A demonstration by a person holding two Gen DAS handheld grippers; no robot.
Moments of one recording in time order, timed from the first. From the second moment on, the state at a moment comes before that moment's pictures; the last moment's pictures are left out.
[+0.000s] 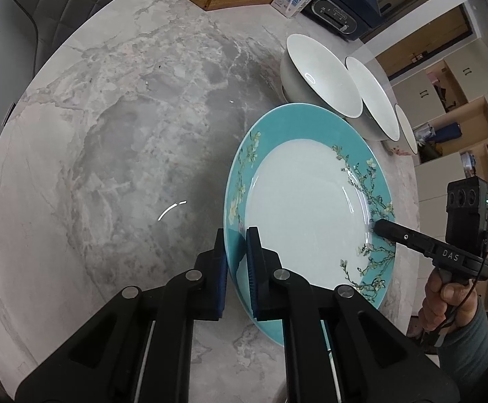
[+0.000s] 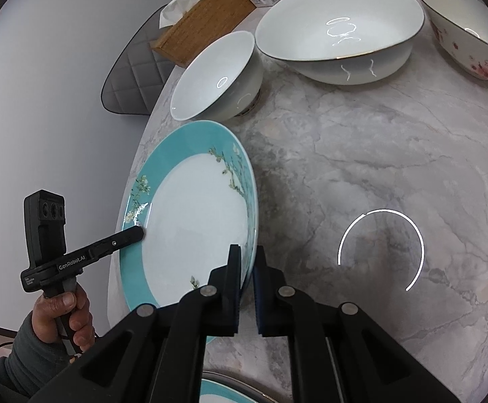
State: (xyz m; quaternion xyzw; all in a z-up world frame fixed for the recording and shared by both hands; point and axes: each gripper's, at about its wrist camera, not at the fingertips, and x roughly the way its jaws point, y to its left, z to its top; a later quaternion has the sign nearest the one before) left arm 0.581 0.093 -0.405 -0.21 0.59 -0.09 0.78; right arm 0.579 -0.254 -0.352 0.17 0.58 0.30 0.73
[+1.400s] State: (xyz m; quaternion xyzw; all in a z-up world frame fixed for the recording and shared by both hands) left arm 0.485 0.014 -0.339 -0.19 0.60 -0.23 0.74; right arm 0.391 -0.353 -0.315 0.24 0.56 0.25 0.75
